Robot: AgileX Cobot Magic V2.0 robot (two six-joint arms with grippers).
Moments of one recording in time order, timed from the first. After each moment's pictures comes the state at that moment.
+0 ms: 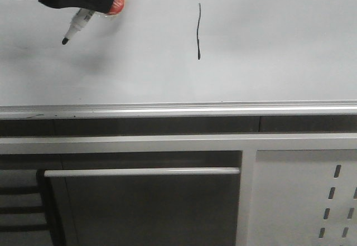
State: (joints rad) left arm -0.64 1.26 -0.81 -1.78 0.00 2.00; right arm 0.14 1.01 -0.86 1.04 0.86 -0.98
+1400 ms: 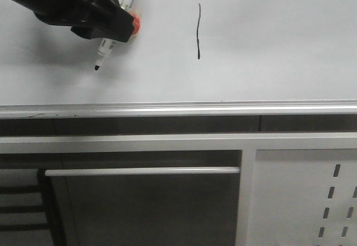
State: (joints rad) left arm -0.67 1.40 -0.88 -1.76 -0.10 2.02; right arm 0.14 1.01 -0.86 1.04 0.84 -0.98
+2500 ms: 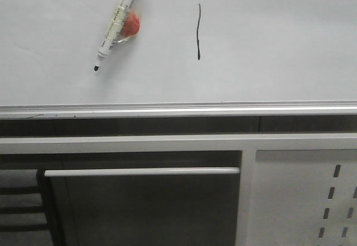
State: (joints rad) left arm -0.65 0.68 -0.67 -1.78 -0.41 2.01; right arm -0.07 0.76 -0.83 1.00 0.75 -0.92
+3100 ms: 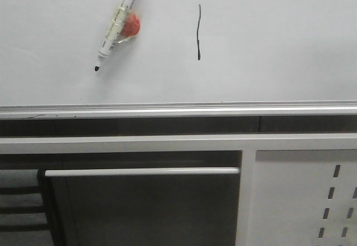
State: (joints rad) left arm -0.65 0.08 -0.31 -1.78 -0.37 1.98; right arm -0.08 0.01 -0.31 1.06 0.52 -0.92
